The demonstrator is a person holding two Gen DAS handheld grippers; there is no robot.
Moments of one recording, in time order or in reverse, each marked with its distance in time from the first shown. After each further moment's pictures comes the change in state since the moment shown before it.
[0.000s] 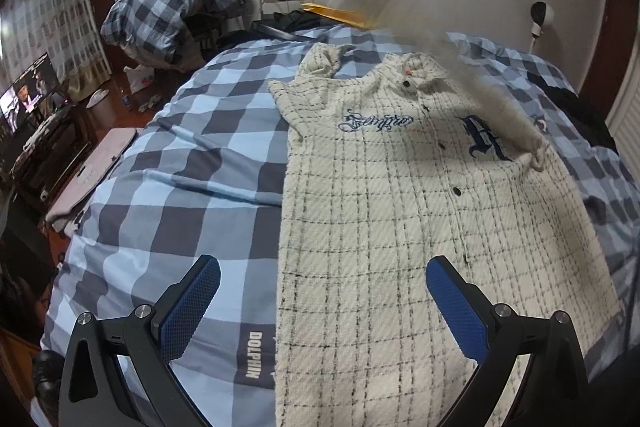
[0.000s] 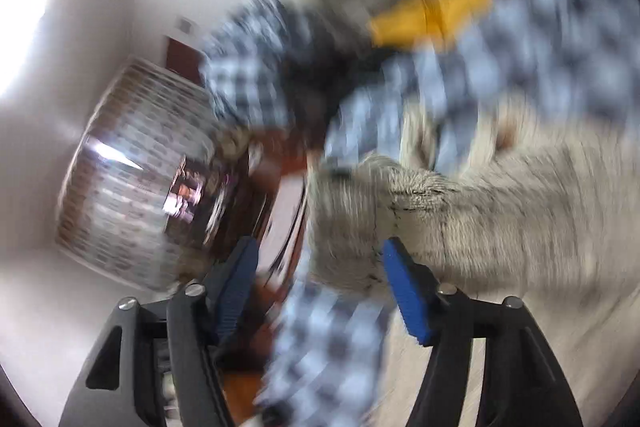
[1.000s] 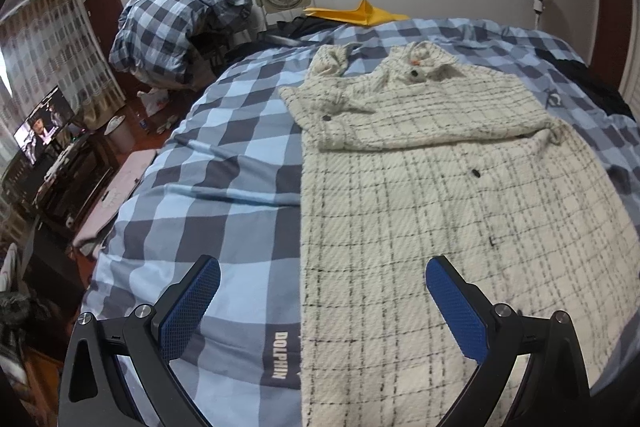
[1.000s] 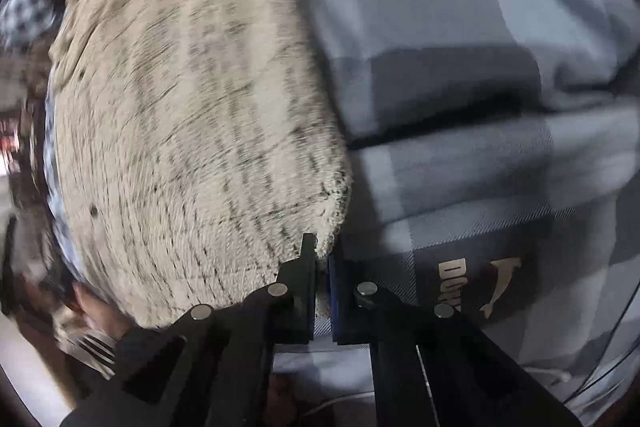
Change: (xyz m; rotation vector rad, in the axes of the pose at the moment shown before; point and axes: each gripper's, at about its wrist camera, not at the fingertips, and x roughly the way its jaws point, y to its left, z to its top) left arm 0.004 -0.011 -0.011 0.097 -0.020 0.110; right arm -0.076 -0.374 -0.223 0.137 0.373 -0.645
